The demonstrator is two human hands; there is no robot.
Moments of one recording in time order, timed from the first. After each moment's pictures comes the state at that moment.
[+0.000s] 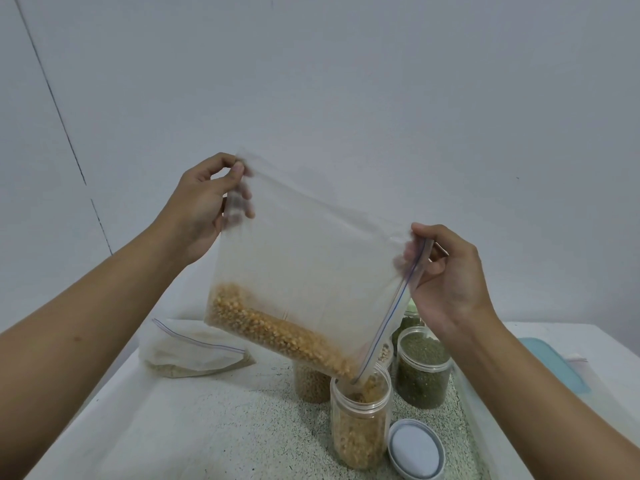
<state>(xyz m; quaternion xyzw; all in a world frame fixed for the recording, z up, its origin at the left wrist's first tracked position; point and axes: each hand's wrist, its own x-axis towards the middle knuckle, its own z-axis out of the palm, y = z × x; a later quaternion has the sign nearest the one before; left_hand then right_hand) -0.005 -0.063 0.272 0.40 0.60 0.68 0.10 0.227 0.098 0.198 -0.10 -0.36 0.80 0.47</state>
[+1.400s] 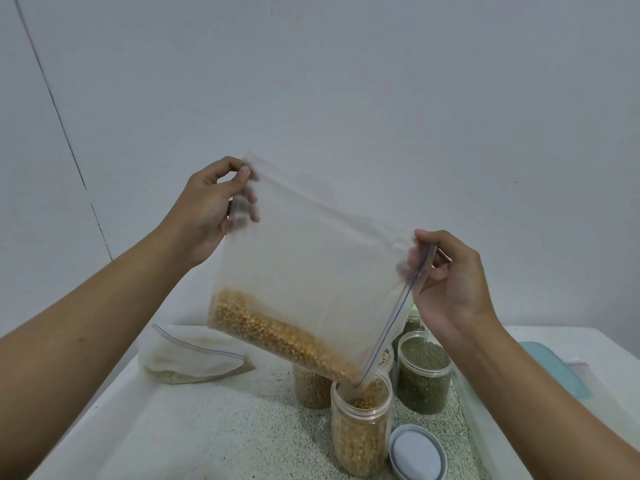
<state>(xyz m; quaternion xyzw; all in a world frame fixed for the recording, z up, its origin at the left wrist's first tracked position) -0.001 -0.059 0.275 0.41 0.61 0.67 0.10 0.228 0.101 0.198 -0.11 -0.35 0.80 0.48</state>
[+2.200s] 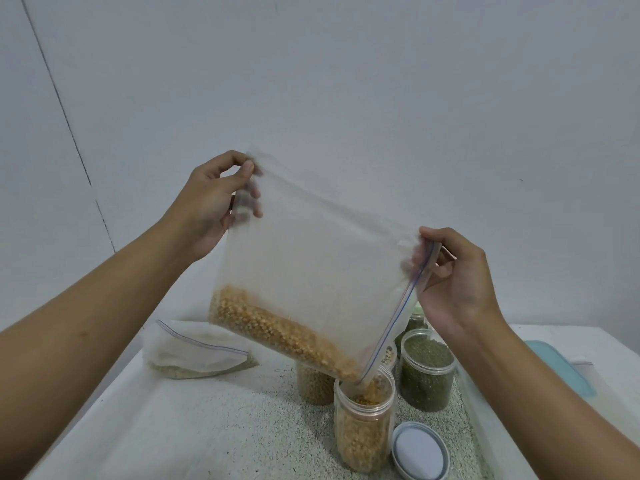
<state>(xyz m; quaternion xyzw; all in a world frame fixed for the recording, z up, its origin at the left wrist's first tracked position) -0.003 -0.061 0.277 0.43 0.61 0.66 0.09 0.227 0.103 0.195 -0.10 -0.34 0.80 0.48</state>
